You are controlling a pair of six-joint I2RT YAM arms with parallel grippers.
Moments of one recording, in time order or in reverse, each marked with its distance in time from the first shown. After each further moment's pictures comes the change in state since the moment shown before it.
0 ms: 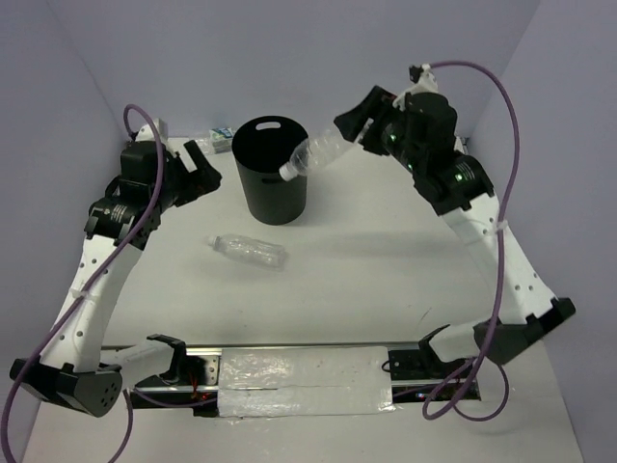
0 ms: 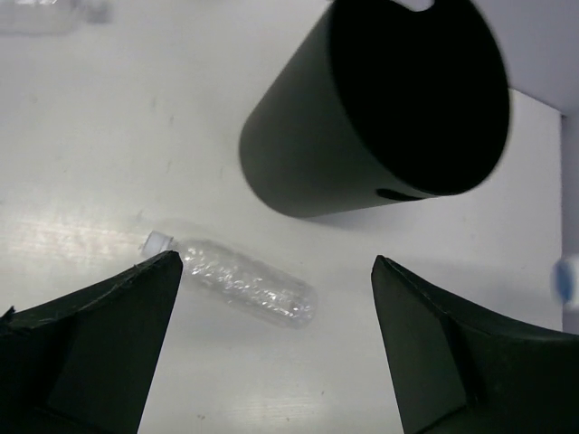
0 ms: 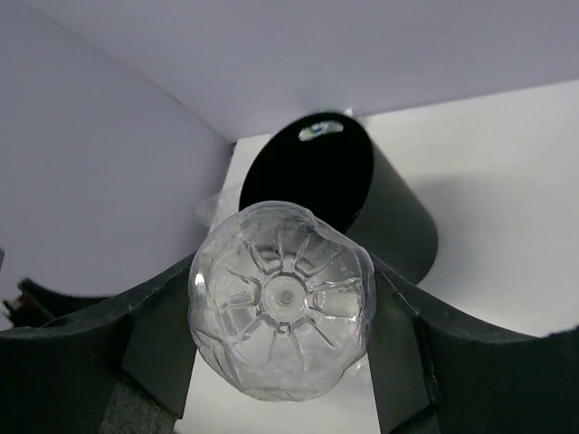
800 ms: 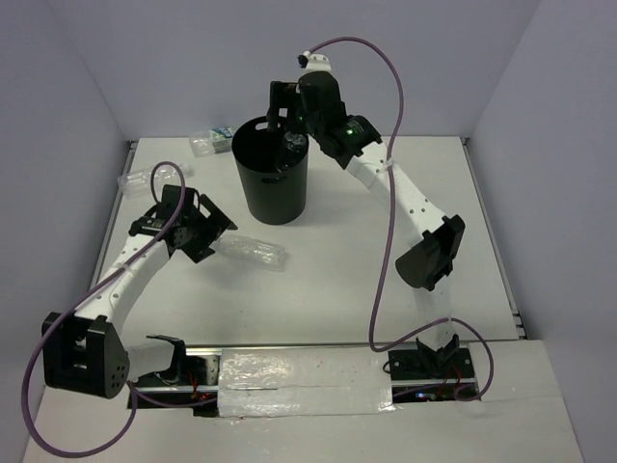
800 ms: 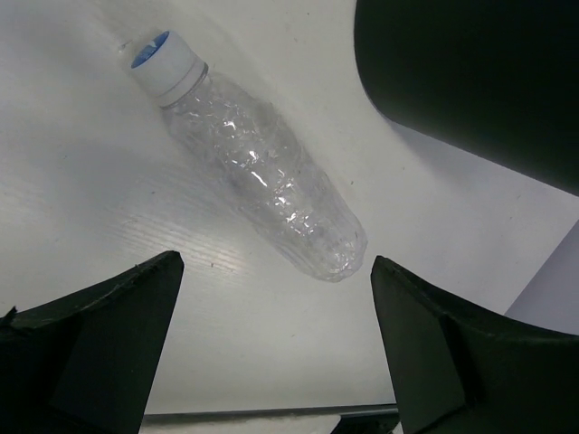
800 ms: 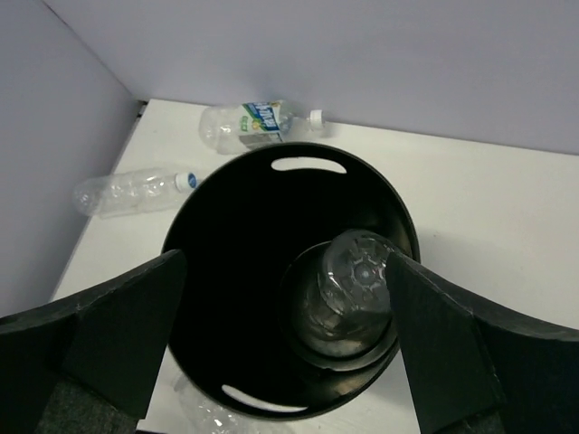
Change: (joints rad) left arm 0.091 0.072 -0.469 0.095 0.177 -0.404; right arm 0.153 0.705 0.608 -0.012 0.158 -0.307
